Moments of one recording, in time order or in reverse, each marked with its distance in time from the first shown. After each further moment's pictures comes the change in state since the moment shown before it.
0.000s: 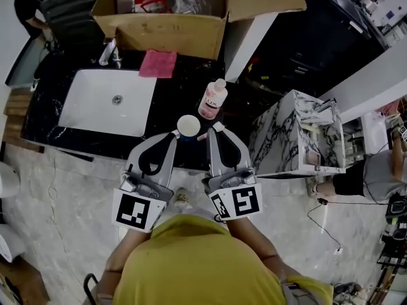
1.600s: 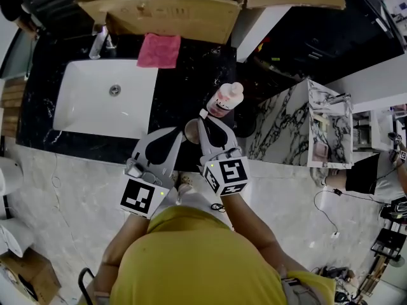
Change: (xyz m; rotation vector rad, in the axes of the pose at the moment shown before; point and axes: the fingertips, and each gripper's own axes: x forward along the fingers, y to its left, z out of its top) left arm 0.059 0.054 -0.078 -0.043 0.186 -0.111; right arm 0.087 -0.023 -0.146 0.098 0.370 0.009
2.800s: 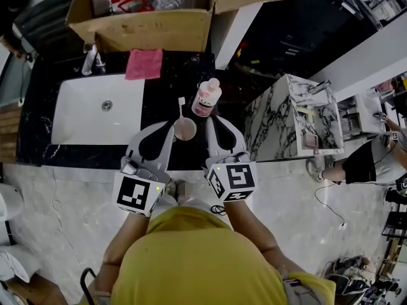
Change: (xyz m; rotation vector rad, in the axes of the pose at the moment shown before) left arm -0.012 -0.021 0.043 0.042 -0.092 -0.015; right arm -0.074 -0.016 0.065 -0.040 -0.114 -0.200
